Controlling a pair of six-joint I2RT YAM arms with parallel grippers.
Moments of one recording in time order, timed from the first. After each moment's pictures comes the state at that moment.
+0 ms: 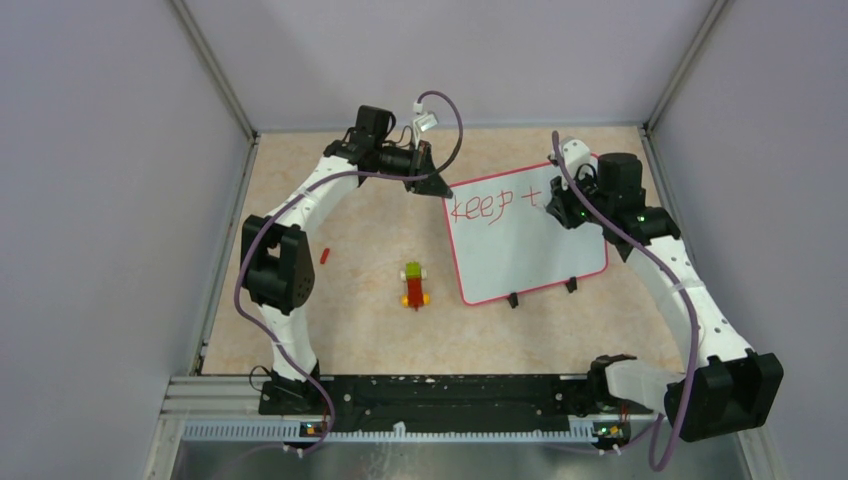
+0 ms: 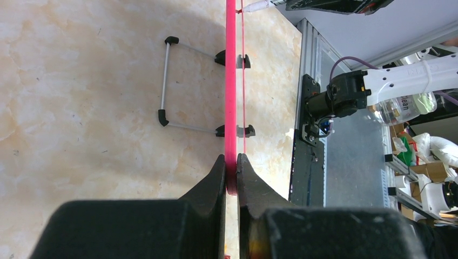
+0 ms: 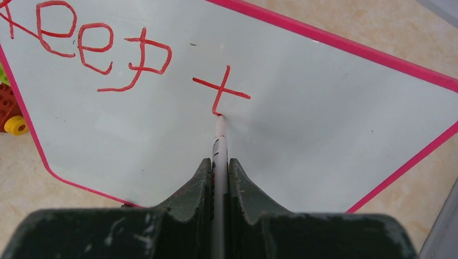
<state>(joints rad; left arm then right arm) -0.36 1.92 1.69 -0.48 1.13 -0.02 0.19 1.15 1.09 -0.54 -0.27 -0.30</state>
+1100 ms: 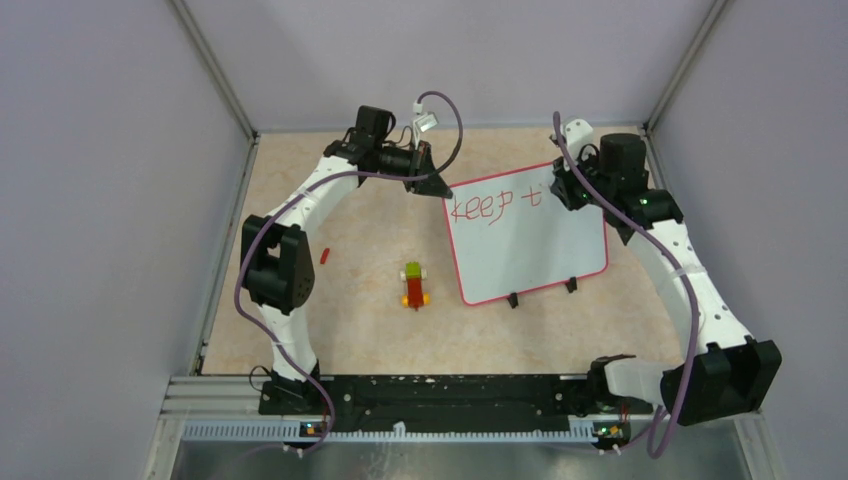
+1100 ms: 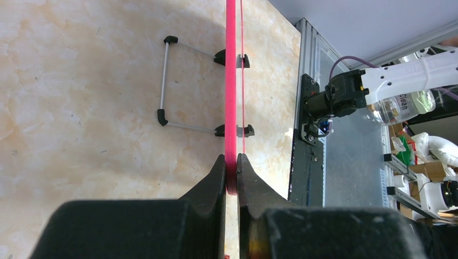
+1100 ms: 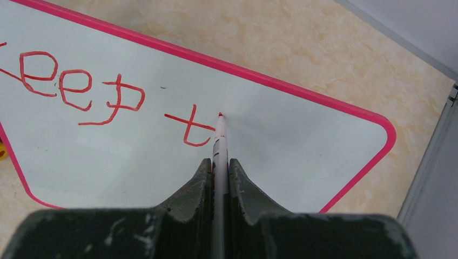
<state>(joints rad) -0.36 1.92 1.69 -0.48 1.14 -0.02 0.19 1.22 1.23 -0.56 -0.21 -0.31</state>
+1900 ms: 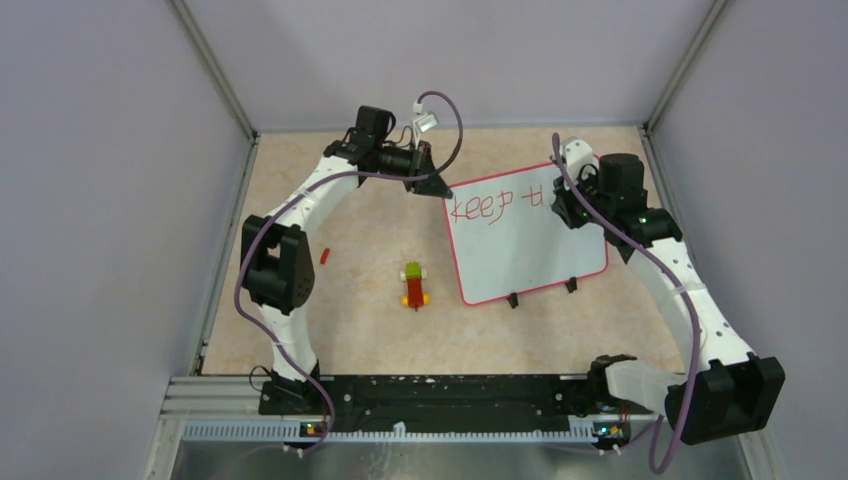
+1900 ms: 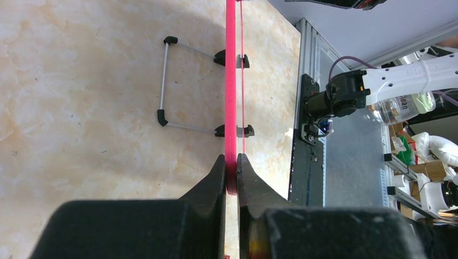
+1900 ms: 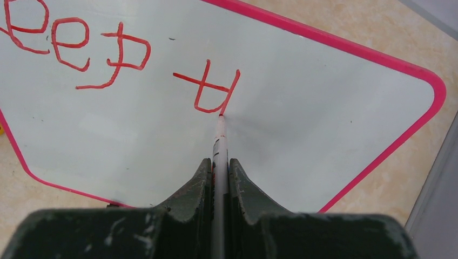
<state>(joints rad) -0.36 1.92 1.69 -0.48 1.14 -0.02 0.19 1.14 1.09 -0.55 -0.21 -0.31</state>
